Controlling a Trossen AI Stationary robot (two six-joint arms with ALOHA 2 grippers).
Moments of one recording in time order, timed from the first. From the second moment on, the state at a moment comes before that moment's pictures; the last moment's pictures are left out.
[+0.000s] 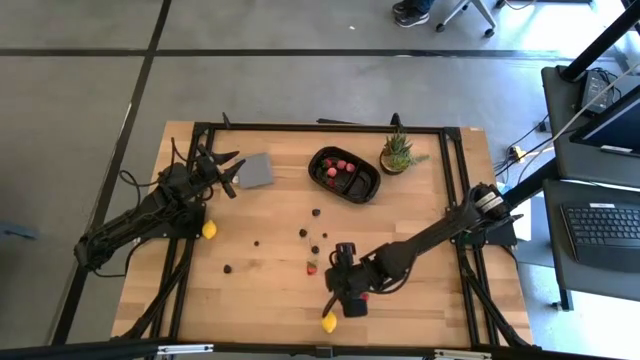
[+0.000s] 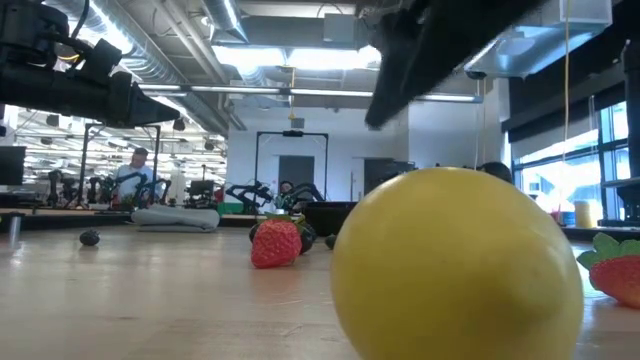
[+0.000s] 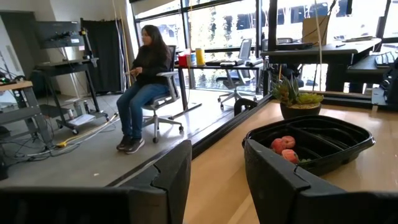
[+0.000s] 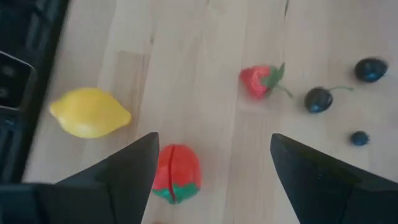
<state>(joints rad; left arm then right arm) 0.63 0.01 0.01 0.02 -0.06 0.08 0.50 1.93 1.46 -0.59 0.20 0.31</state>
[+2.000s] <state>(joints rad) 0.63 0.01 0.01 0.02 -0.06 0.08 0.40 1.88 1.22 -0.41 0.07 0.31</state>
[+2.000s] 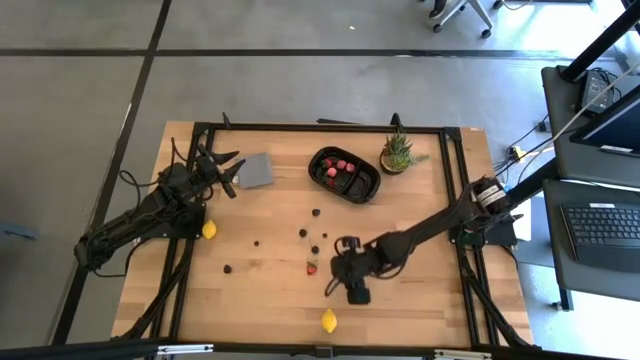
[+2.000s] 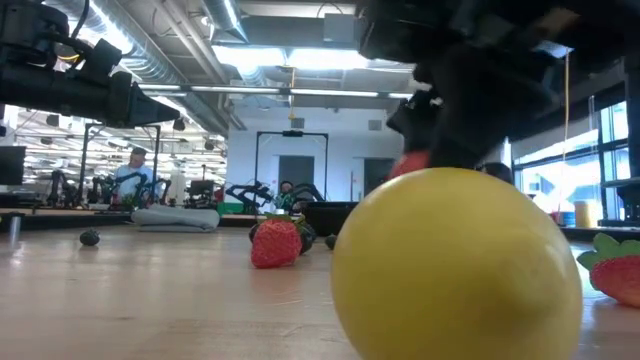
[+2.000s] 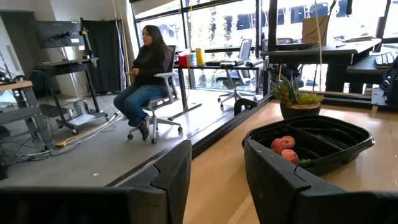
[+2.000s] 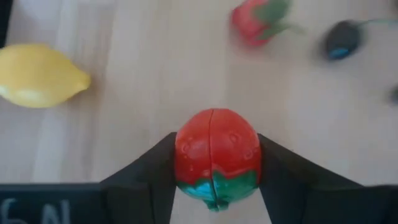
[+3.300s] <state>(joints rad) 0.63 0.01 0.01 0.02 -0.06 0.10 -0.33 1.81 1.22 -0.42 0.03 0.01</state>
